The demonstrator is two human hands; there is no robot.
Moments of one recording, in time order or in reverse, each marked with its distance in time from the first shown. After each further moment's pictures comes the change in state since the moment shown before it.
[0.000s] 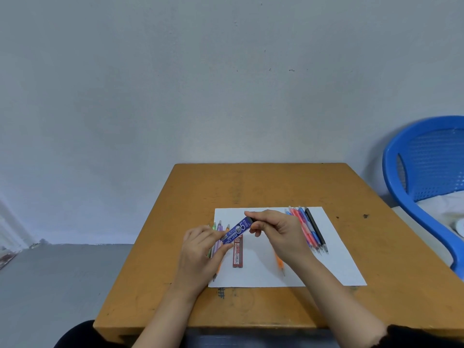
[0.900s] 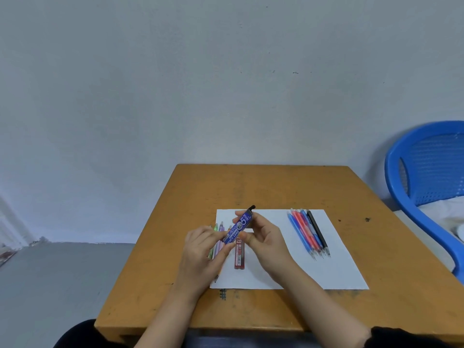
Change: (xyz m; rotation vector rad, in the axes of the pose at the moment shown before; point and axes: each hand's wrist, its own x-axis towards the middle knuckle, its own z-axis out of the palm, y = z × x) left_hand -0.001 -0.001 0.002 -0.016 0.052 -0.003; right_hand -0.008 -0.017 0.032 0.326 -0.069 0.337
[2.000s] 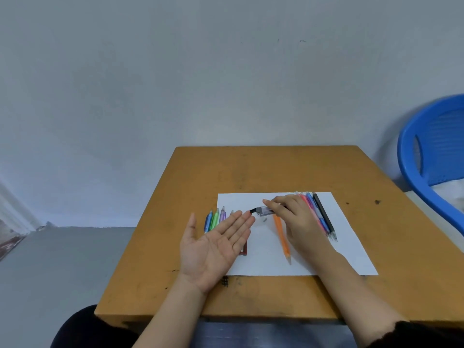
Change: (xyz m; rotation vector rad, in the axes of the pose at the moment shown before) left_hand 0.012 0.032 -0.009 -2.063 -0.159 -1.229; right_hand 0.021 0.052 -0.073 -1.110 0.140 -0.742
